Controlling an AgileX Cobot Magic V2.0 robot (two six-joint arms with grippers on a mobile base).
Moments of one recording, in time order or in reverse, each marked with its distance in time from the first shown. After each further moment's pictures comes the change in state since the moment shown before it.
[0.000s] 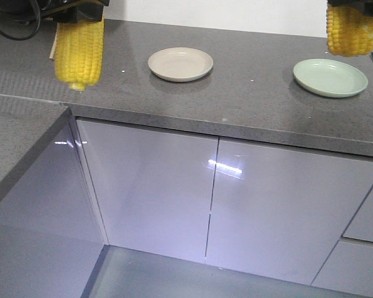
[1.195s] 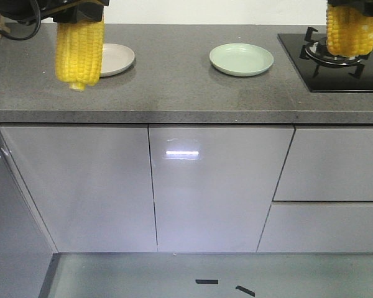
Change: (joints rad) left arm 0.000 0.000 0.000 0.000 0.000 0.000; right arm 0.000 0.000 0.000 0.000 0.000 0.000
